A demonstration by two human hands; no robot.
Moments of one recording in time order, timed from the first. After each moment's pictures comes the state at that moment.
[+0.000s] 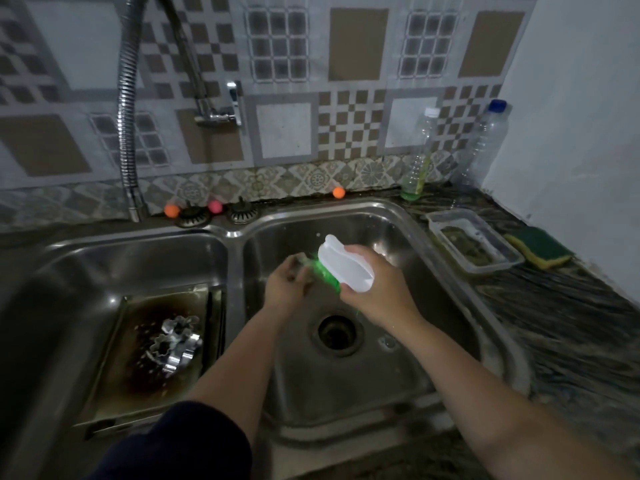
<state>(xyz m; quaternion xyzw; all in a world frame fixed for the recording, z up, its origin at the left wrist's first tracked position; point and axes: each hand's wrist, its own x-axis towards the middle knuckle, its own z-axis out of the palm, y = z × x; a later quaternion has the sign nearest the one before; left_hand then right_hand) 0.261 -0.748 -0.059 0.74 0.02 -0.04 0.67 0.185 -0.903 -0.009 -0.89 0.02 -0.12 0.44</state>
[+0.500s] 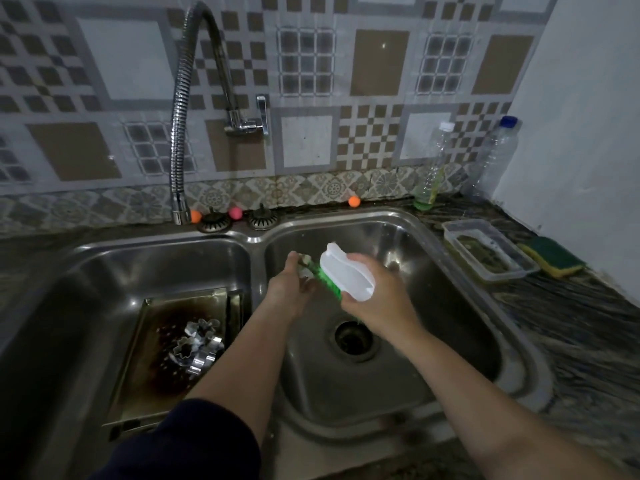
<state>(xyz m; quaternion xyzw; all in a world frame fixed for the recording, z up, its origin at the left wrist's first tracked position) 0.264 -0.719 -0.024 0.49 0.19 -0.13 0.84 0.176 -0.858 0.000 -0.89 0.02 -0.14 0.43</state>
